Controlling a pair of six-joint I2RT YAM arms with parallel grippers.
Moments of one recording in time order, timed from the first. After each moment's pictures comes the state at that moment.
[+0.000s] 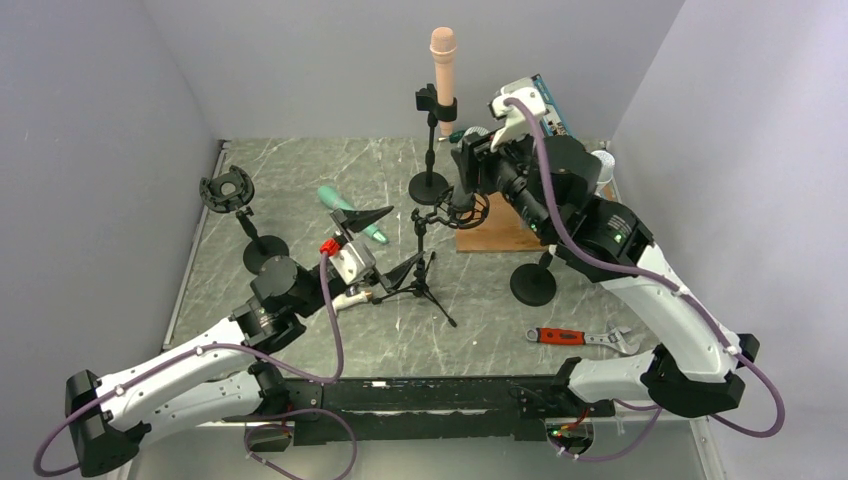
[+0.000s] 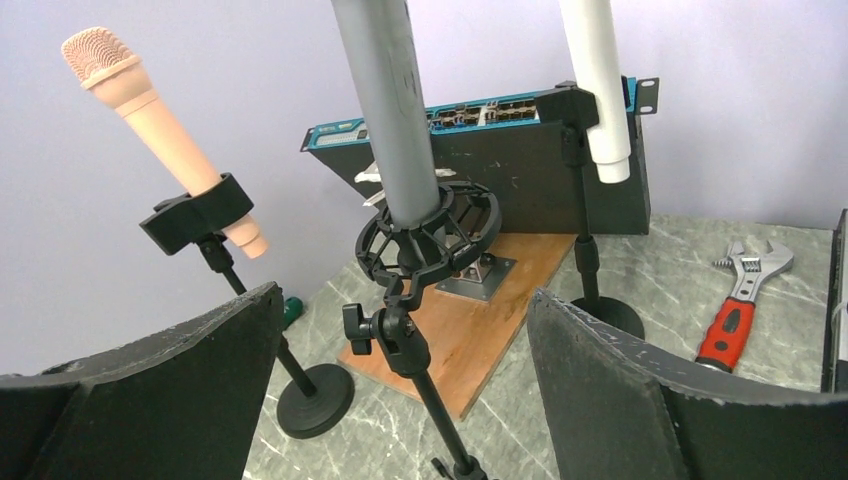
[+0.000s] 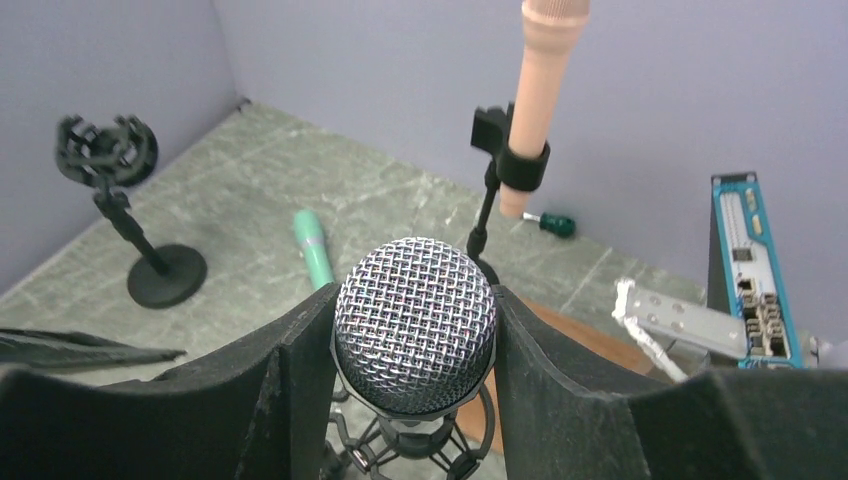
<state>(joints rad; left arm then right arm) -0.96 0.81 0.69 0.43 0.04 0.28 0.92 1.25 1.73 -0.57 0.46 -0.02</state>
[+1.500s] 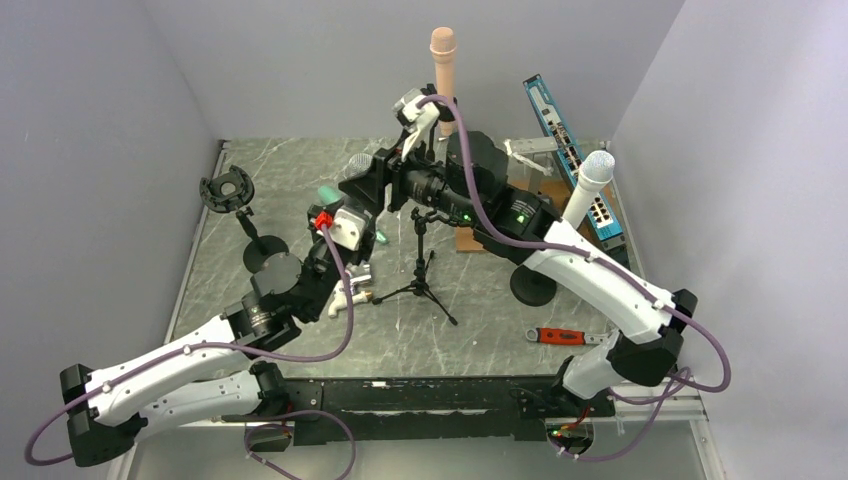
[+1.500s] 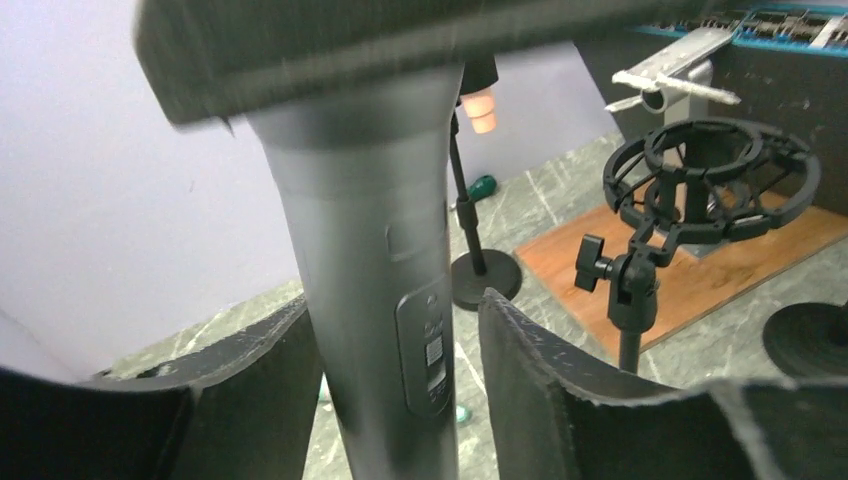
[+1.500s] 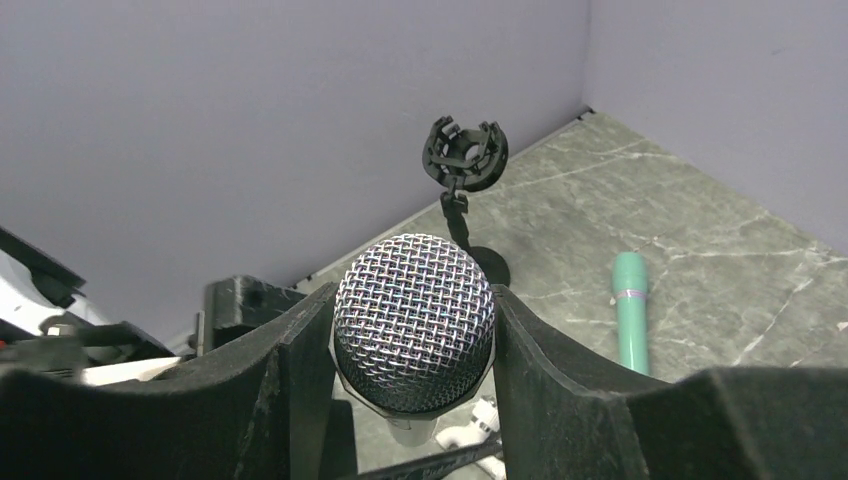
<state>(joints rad) -1.05 0.81 0.80 0.24 -0.62 0.35 0.98 1.50 1.74 -0.25 -0.08 0.24</state>
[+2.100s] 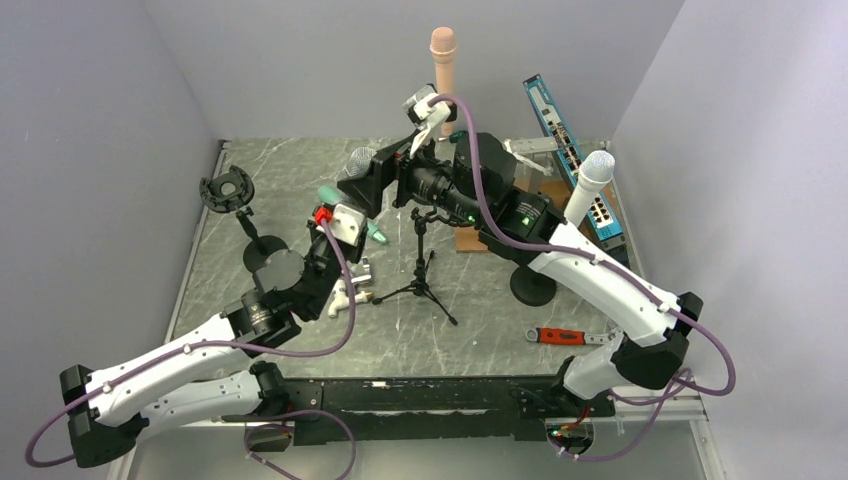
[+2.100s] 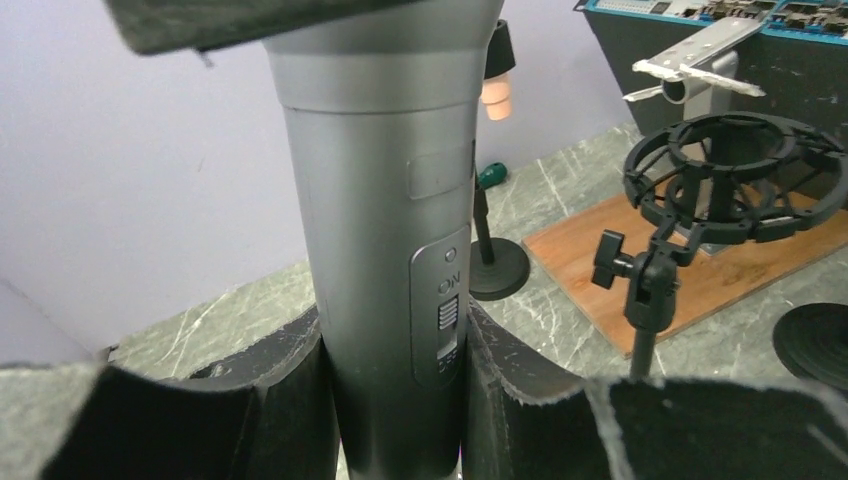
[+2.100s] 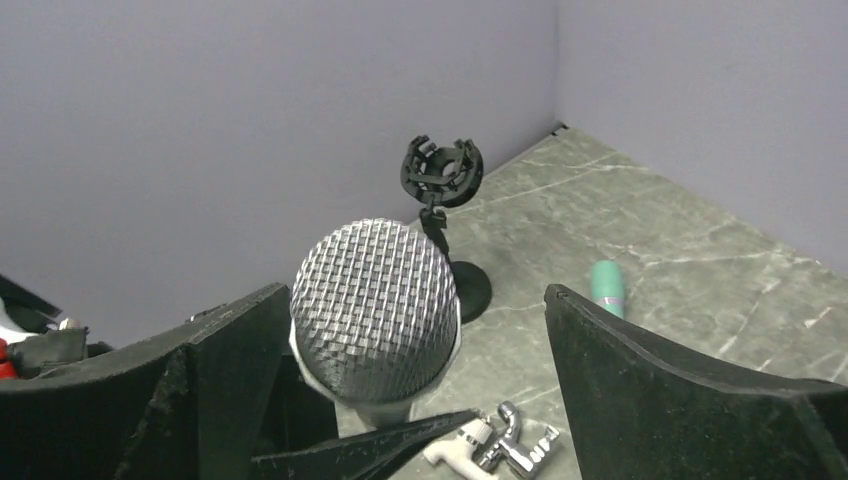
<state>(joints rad) -1.05 0.82 0.81 0.20 -0.65 0.33 0.98 1.46 1.70 -0.20 -0.05 0.25</state>
